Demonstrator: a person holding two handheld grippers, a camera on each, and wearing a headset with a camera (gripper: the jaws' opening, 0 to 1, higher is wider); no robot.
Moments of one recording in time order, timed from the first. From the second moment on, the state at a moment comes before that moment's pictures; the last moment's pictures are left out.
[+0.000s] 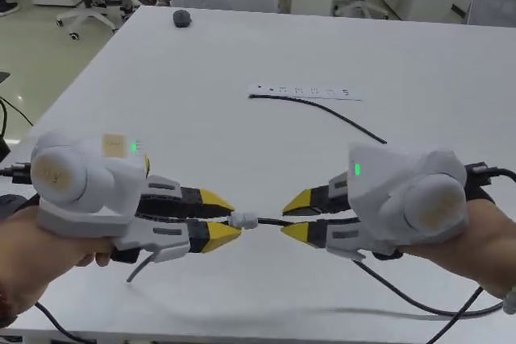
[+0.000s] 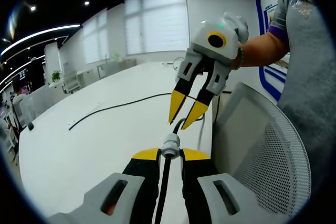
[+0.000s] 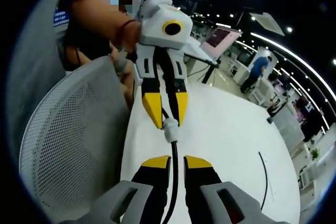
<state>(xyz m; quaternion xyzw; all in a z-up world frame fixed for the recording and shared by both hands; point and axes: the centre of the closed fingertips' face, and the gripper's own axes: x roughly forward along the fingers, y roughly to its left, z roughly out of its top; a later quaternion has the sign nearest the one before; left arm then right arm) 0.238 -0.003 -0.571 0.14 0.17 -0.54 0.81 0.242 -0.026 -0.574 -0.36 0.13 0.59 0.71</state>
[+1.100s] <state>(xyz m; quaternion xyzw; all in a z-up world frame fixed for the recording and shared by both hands) 0.242 0.009 -0.577 0.15 0.17 -0.54 0.81 0.254 -0.054 -0.604 -0.39 0.16 0.58 0.69</state>
